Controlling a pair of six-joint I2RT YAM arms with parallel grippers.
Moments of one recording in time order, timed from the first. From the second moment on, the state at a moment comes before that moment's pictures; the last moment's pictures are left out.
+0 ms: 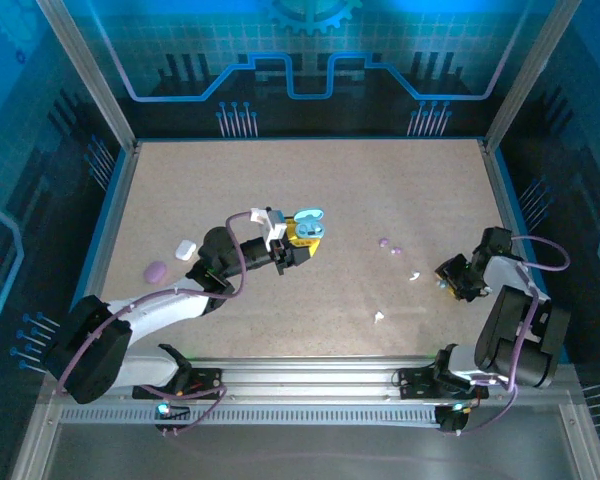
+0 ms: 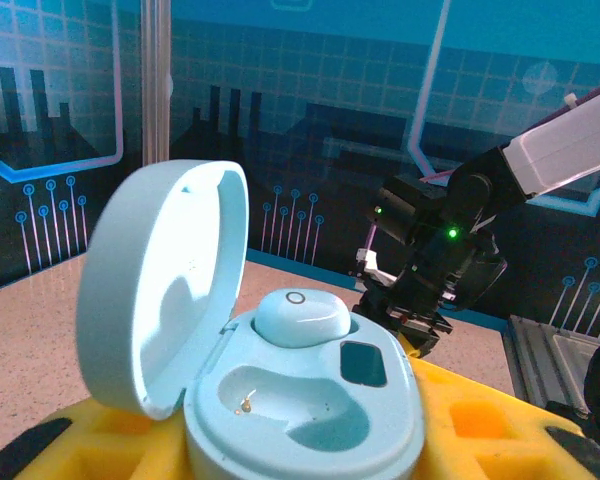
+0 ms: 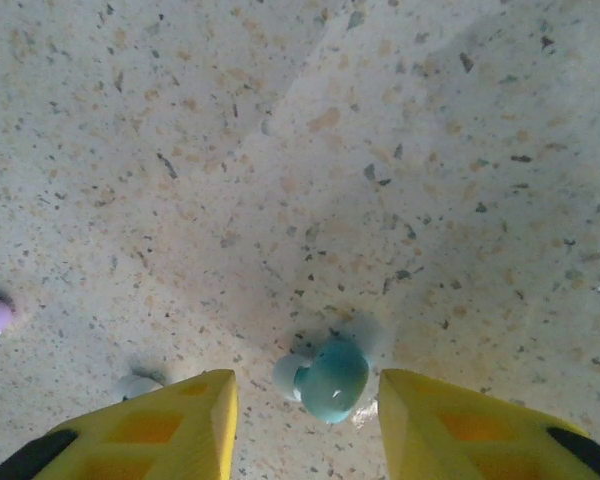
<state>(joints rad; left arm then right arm) -0.59 1.29 0.54 0.86 0.55 -0.19 -0.41 1.38 0.66 -0.60 -0.29 0.53</state>
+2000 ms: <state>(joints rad) -0.59 1.29 0.55 0.84 0.55 -0.19 -0.28 1.65 0.90 -0.64 -0.32 0.33</state>
